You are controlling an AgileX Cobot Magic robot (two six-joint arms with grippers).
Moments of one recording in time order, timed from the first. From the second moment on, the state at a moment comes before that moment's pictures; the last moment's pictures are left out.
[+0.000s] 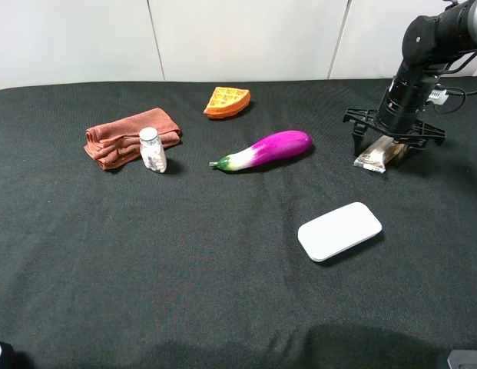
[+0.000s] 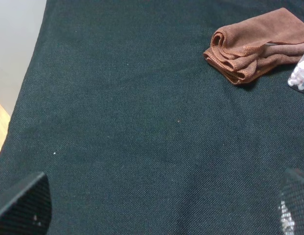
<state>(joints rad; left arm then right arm) -0.03 0.00 -0.49 0.17 1.06 -0.14 0.11 2.17 -1.38 -0.03 0.85 0.57</state>
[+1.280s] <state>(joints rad) -0.03 0.00 -0.49 0.17 1.06 -0.14 0.11 2.17 -1.38 -0.04 0.86 0.47</state>
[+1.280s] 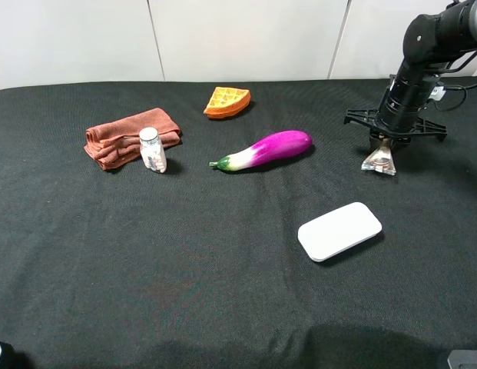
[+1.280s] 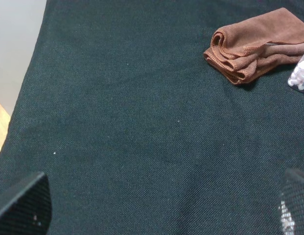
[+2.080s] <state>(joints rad) -0.03 0.00 -0.49 0.17 1.06 -0.14 0.11 2.02 -1.43 -0.02 1.06 0.16</state>
